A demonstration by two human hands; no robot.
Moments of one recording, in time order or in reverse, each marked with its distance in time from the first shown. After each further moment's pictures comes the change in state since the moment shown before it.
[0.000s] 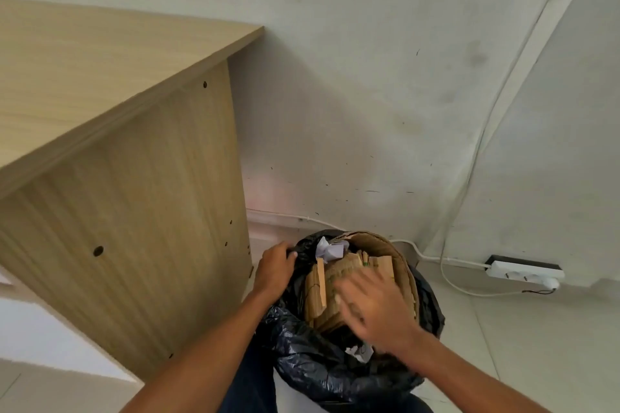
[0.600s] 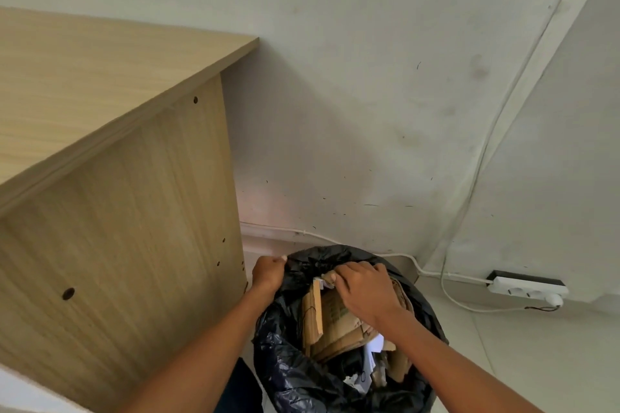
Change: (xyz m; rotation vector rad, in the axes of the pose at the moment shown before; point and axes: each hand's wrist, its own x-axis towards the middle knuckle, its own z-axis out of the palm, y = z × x) left_hand 0.036 0.013 -0.005 -0.480 -0.088 -0.464; right_hand 0.053 0.045 0.038 -0.155 -0.418 0.391
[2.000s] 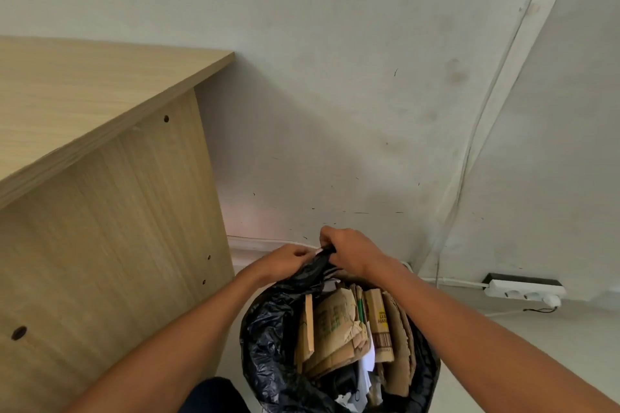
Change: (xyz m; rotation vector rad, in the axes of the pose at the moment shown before) left_hand -0.023 0.083 0.008 0.456 -0.509 0.339; right_hand 0.082 0.027 -0.057 0.235 -0.153 -0.113
